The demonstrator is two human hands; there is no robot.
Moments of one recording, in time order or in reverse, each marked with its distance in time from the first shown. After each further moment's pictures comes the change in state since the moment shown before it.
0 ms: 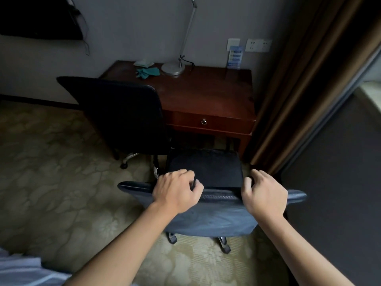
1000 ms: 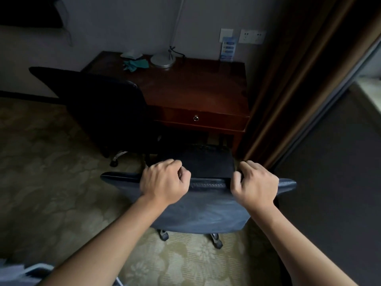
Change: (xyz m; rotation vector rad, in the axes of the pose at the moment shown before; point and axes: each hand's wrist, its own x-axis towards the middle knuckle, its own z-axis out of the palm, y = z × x) left_hand 0.039 -0.002 0.002 0.041 0.109 -0.047; right_hand 0.036 0.000 0.013 0.041 0.072 -0.159
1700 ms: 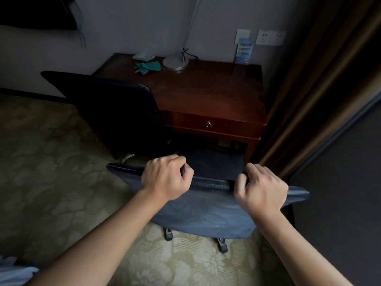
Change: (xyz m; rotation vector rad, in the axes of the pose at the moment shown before) left_hand 0.053 -0.044 0.008 -0.071 0.036 0.090; right_hand 0.038 -0.023 0.037 -0.017 0.089 -0.041
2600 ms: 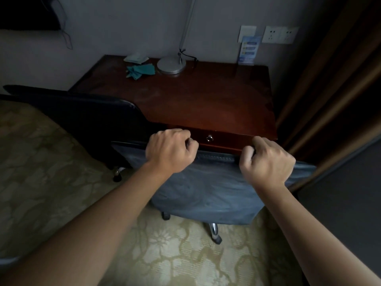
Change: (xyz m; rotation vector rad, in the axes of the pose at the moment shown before) left_hand 0.167 -0.050 0.068 0.064 0.021 0.002; right_hand 0.147 0.026 0.111 -0.024 0.177 0.004
